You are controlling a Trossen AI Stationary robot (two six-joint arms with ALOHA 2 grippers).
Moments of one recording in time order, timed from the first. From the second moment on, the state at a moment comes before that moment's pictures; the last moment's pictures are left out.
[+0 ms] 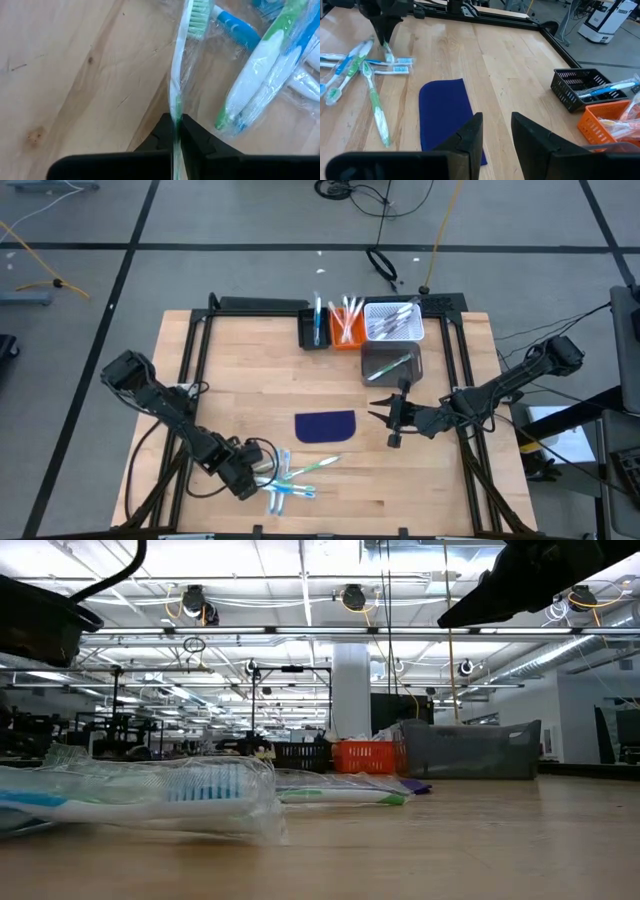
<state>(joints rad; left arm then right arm) -0.74 1.59 0.78 -0.43 -0.06 -1.24 0.45 1.10 0.58 0.01 0.65 0.14</state>
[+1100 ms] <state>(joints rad) -0.31 1.34 0.78 0.19 -0.47 -0.20 0.45 1.10 0.58 0.13 0.65 0.14</state>
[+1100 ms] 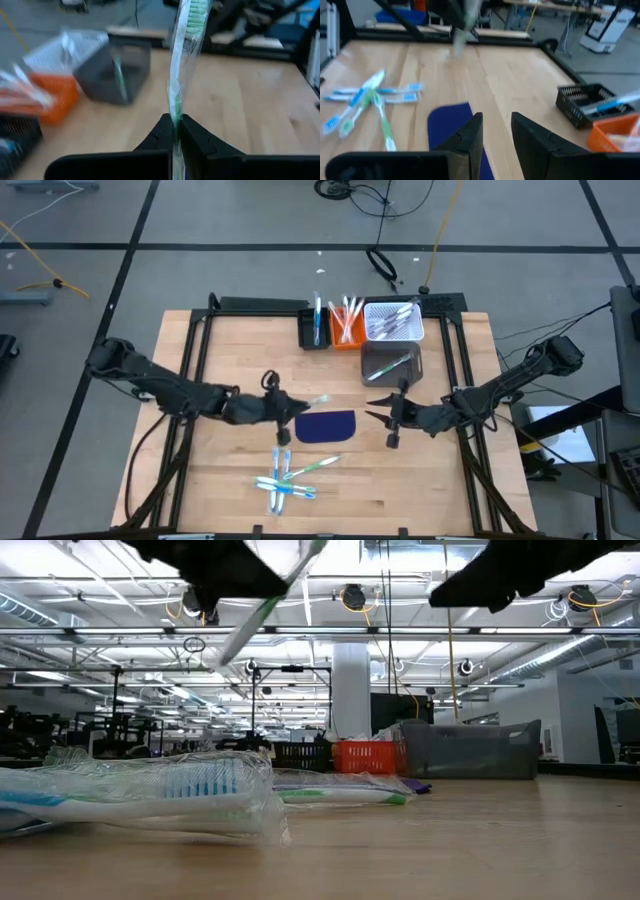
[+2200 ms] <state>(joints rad) -0.11 1.75 0.82 1.08 -0.24 0.04 0.28 1.15 0.58 0.52 0.47 -0.03</state>
